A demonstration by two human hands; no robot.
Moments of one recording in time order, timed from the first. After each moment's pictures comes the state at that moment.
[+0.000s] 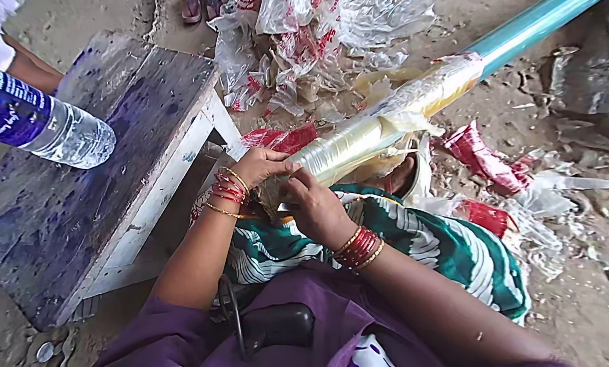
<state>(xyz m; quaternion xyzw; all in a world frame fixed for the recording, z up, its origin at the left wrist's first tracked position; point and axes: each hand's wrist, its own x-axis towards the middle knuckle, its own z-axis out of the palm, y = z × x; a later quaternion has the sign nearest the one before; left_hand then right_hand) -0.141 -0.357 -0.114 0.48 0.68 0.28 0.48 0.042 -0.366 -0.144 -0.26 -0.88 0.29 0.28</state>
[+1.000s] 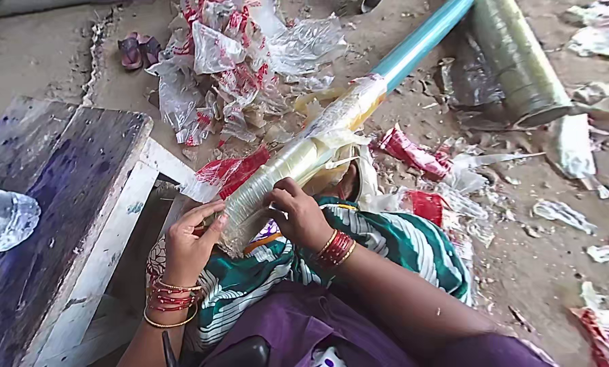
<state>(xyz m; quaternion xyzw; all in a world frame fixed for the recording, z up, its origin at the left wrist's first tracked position) -0.136 -0.430 -0.135 0.60 0.66 0.42 0.17 0.080 -0.334 -0.161 -0.30 -0.83 0.30 0.37</state>
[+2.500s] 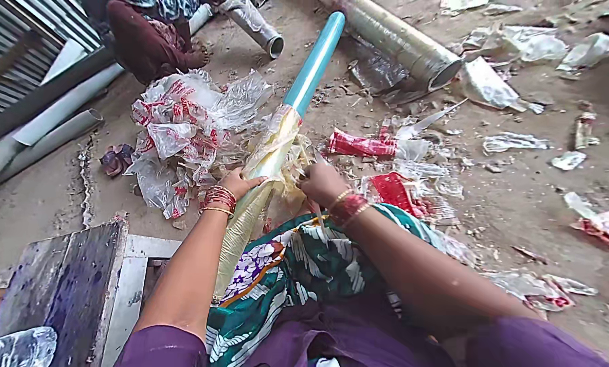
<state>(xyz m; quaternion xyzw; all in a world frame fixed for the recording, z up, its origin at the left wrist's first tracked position) -0.029 -0.178 -0.114 0.64 0.71 -0.02 0.29 0.192 -0.260 -0.109 -0.66 -0.60 0.40 0.19</state>
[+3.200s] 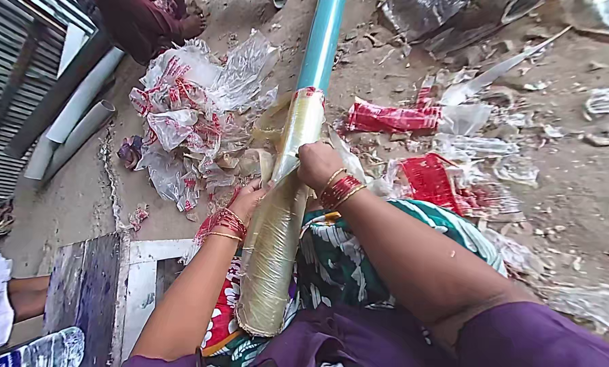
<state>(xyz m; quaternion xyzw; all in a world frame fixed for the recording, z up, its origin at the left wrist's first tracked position) -0.005 -0.222 -0.141 0.51 0.68 0.17 0.51 0.188 -0.199 -0.133 -0.63 -0.68 0.36 0.11</state>
